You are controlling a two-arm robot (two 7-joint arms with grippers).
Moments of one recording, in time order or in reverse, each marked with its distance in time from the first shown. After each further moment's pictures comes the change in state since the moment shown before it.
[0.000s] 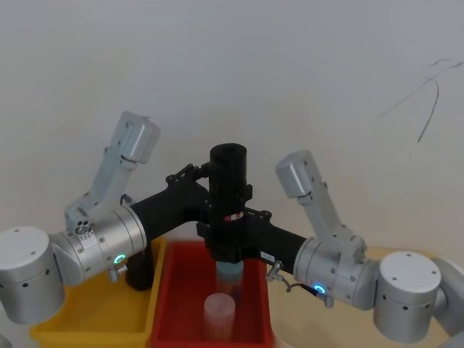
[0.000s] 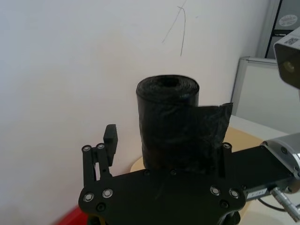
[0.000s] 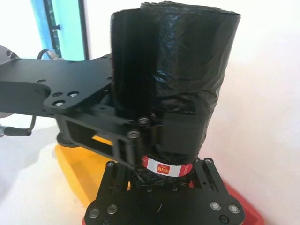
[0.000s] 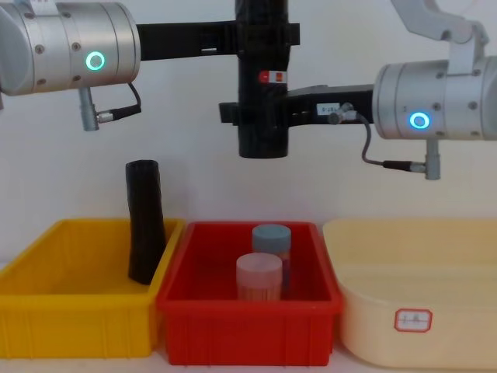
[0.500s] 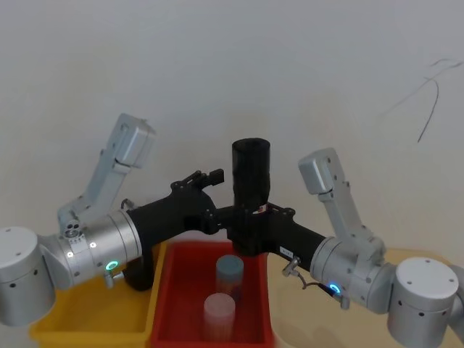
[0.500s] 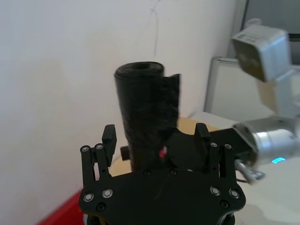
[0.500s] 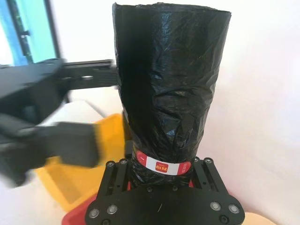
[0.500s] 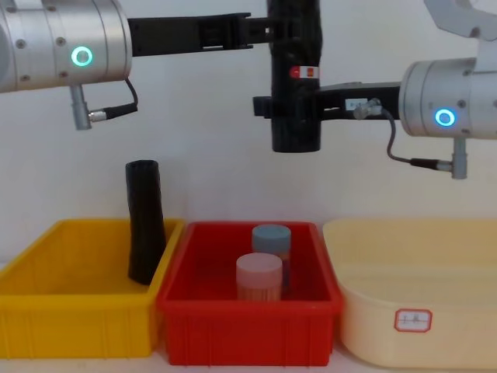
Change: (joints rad) left arm 0.006 0.034 0.006 -0.023 -0.057 0.014 -0.092; right arm -0.049 0.017 0.049 -0.058 0.003 0.031 -0.093
